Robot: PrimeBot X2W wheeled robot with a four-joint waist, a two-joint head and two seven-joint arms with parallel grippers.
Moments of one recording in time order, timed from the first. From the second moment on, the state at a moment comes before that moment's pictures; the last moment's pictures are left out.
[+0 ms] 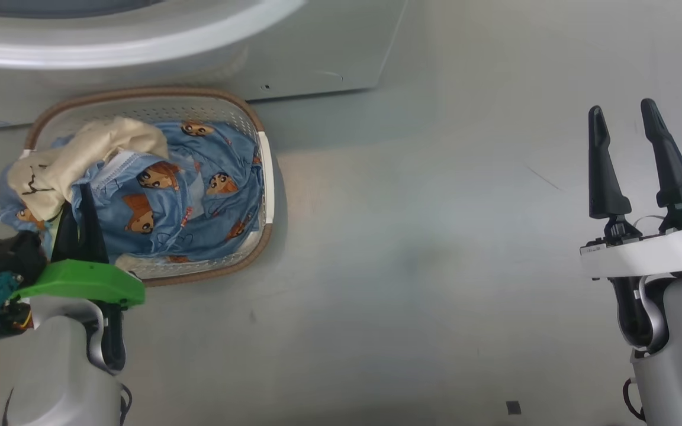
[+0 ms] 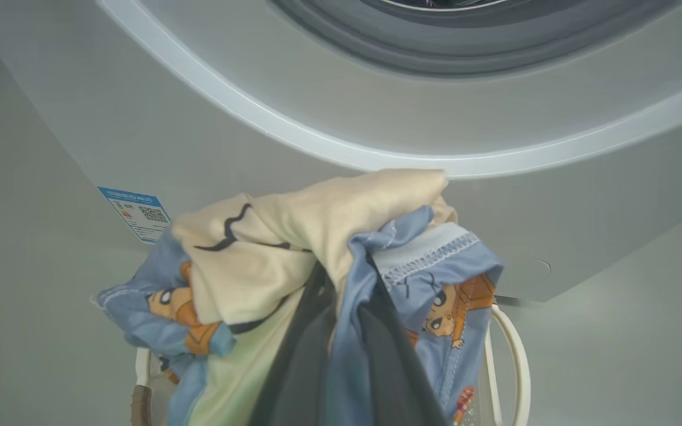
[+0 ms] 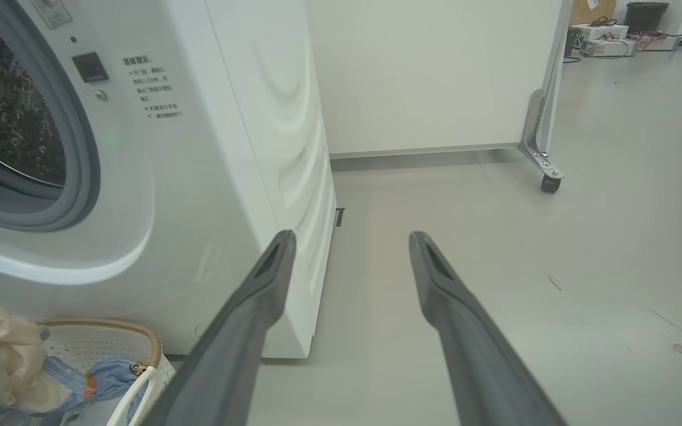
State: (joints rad) left arm -0.52 0.04 0.03 0.55 -0.23 -0.10 -0.26; right arm -0.27 -0.15 0.05 0.02 0.30 0.12 -0.26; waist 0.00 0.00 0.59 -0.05
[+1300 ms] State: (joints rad) left arm -0.01 0.03 0.00 0.27 -0.23 -0.11 -0.26; right arm 0.06 -0.14 0.07 0.08 0.30 0.12 -0.26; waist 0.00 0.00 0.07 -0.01
